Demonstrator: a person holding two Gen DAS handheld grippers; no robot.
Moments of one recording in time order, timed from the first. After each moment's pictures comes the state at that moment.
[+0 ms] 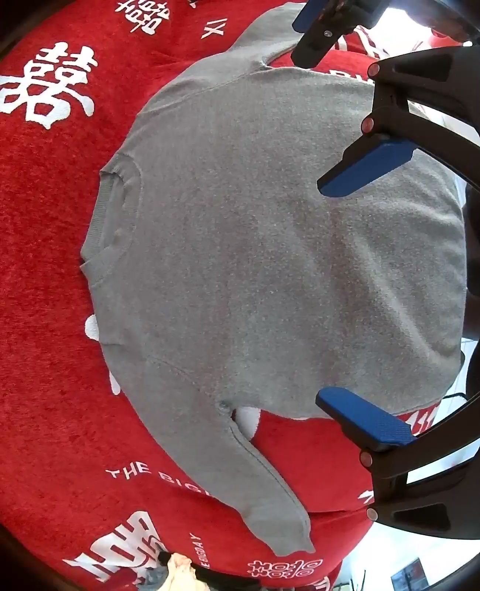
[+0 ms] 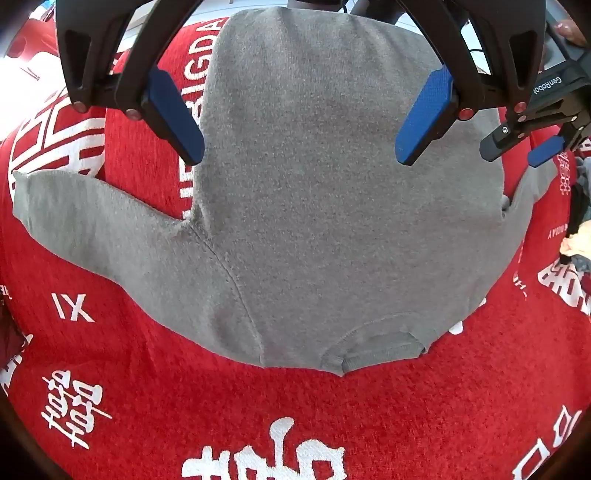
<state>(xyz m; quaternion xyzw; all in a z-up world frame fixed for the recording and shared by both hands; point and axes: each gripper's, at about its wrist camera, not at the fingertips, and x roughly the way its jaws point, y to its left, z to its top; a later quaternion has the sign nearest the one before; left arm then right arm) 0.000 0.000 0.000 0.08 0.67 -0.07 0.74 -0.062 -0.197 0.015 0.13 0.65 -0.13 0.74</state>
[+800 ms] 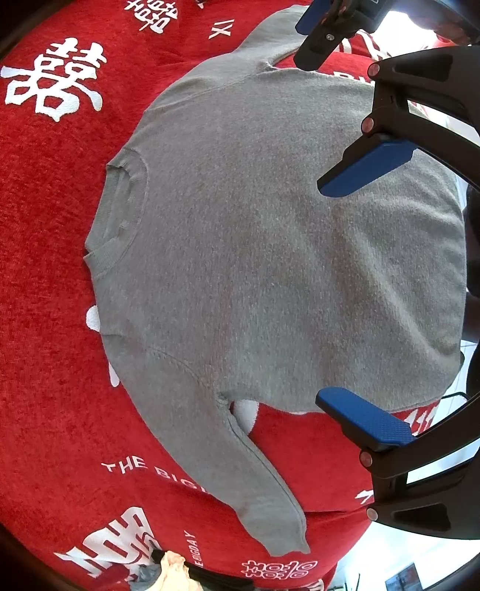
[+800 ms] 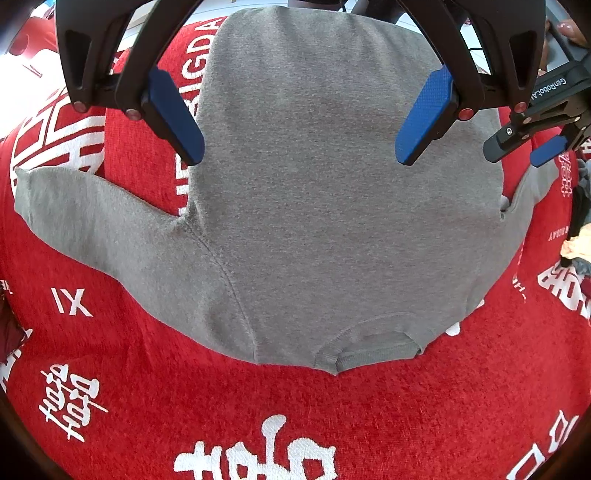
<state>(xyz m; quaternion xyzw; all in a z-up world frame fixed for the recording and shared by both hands) 0.003 0.009 0.003 0.07 0.66 -0.07 0.74 -0.059 -0.191 0.016 0.12 0.65 -0.13 0.74</state>
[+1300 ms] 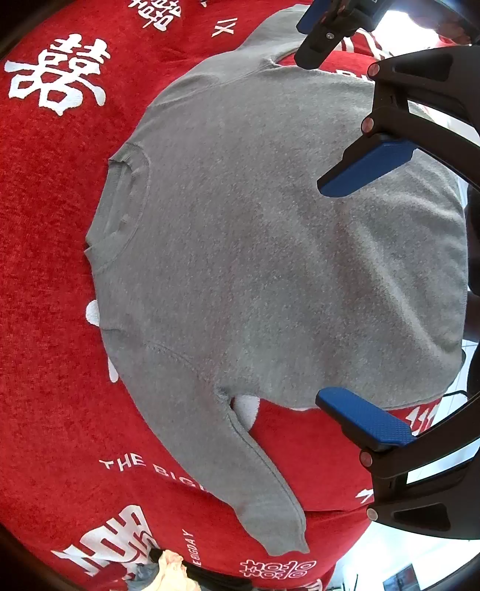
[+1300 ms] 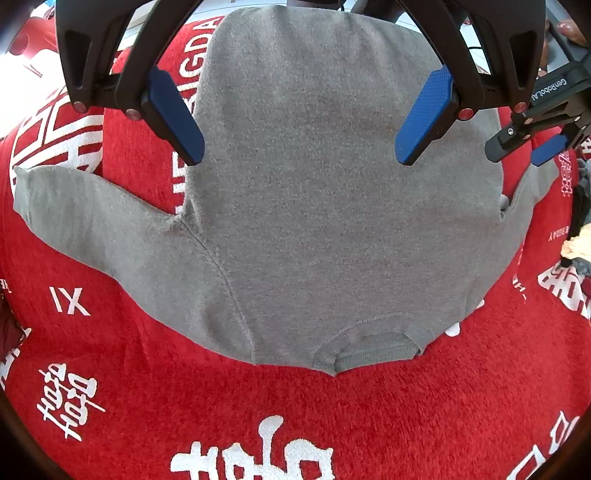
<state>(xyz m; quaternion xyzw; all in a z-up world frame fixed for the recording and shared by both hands) 0.005 0.015 0.002 0.07 0.66 -0.07 0.74 -0.056 -0.188 0.013 0.12 0.65 -0.13 0.74</state>
